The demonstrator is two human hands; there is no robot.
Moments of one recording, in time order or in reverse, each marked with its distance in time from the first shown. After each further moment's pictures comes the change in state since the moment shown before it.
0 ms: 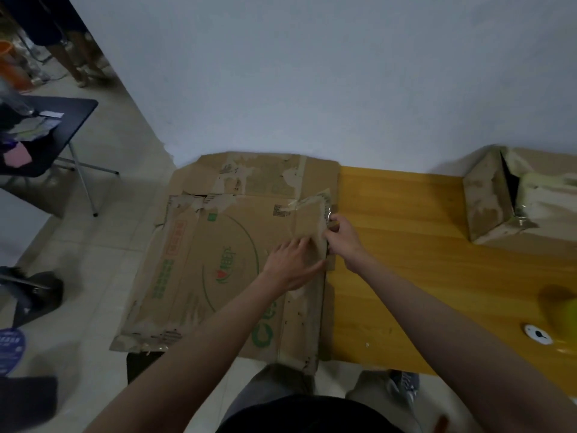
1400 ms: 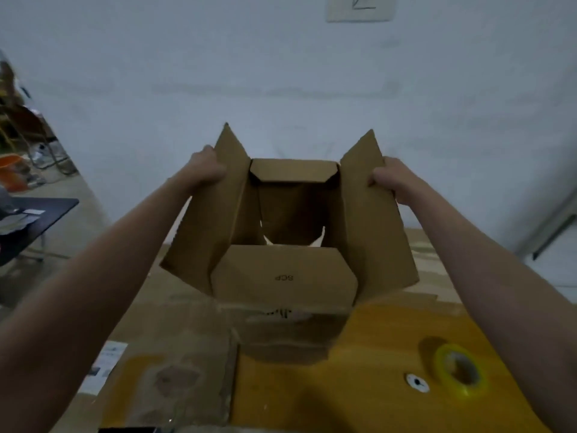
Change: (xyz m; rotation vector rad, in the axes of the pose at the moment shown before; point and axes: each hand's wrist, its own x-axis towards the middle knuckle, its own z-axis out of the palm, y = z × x) left_hand -0.020 0.226 -0.322 -0.212 0.458 -0.235; right_hand -0.106 -0.205 -0.412 -0.215 0.286 -0.279
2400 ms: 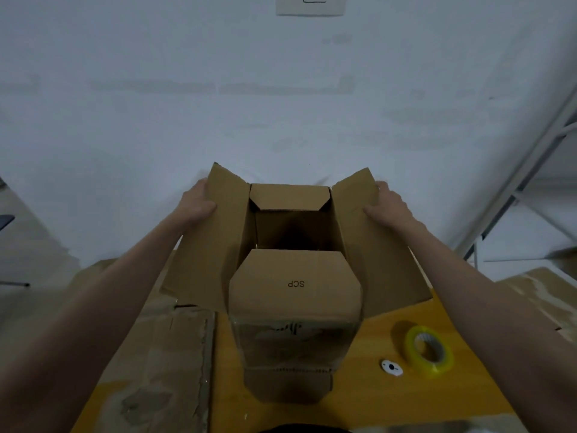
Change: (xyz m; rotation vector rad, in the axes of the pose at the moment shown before) left_hand 0.027 -0.014 0.101 -0.247 -0.093 0.133; right_hand -0.011 0.108 -0.023 -0.463 0.174 0.044
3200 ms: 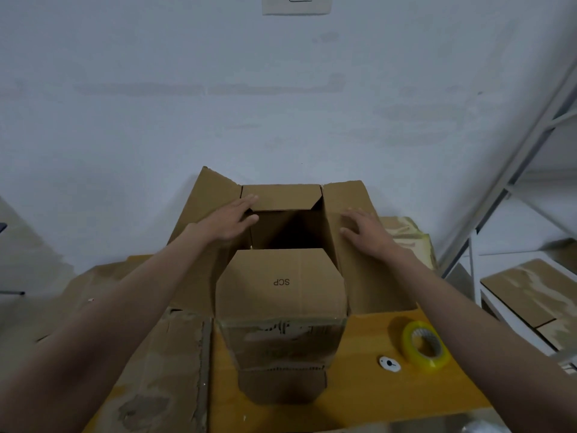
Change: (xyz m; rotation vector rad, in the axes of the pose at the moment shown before) left_hand 0.005 0.010 0.057 0.441 -0.309 0.447; right_hand -0.030 0.022 0.045 -0.135 -0.085 -0.323
